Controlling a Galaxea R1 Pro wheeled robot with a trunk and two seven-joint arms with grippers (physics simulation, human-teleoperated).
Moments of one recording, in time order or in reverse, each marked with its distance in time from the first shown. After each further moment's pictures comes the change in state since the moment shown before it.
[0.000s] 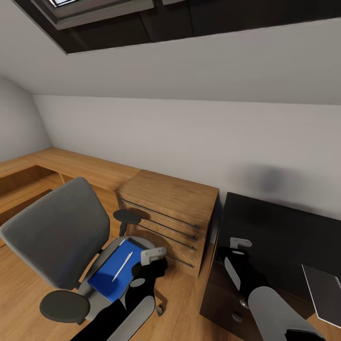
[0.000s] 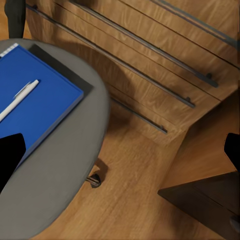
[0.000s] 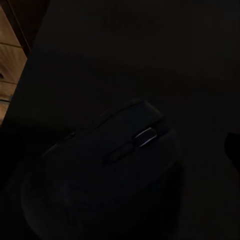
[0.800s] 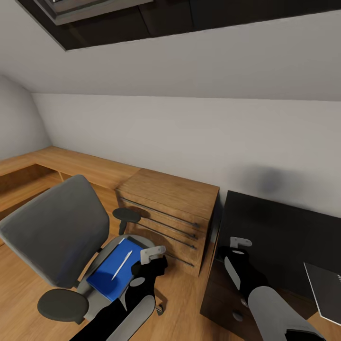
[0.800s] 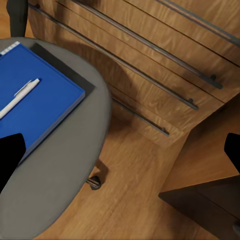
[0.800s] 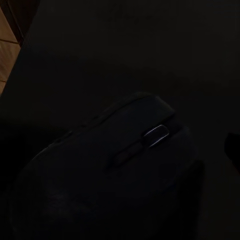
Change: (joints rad) left arm 0.000 0.001 0.001 -0.025 0.004 0.001 0.027; right arm -0.001 0.000 0.001 -0.005 -0.002 -0.003 -0.001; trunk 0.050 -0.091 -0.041
